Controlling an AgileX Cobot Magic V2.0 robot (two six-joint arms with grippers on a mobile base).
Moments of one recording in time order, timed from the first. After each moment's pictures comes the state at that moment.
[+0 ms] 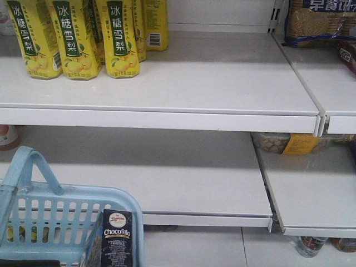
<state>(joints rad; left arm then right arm) -0.11 0.52 -0.60 -1.18 1.14 0.42 -0.04 -0.01 0.03 0.00 0.12 0.01</state>
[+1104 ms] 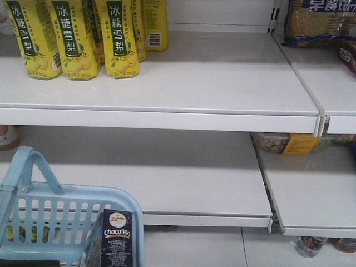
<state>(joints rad) -0.11 0.52 -0.60 -1.18 1.14 0.42 -0.04 -0.01 0.03 0.00 0.12 0.01</state>
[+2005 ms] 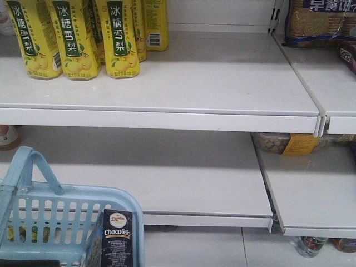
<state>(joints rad) -0.11 0.52 -0.60 -1.18 1.14 0.42 -0.04 0.09 -0.34 0.00 0.32 0.01</state>
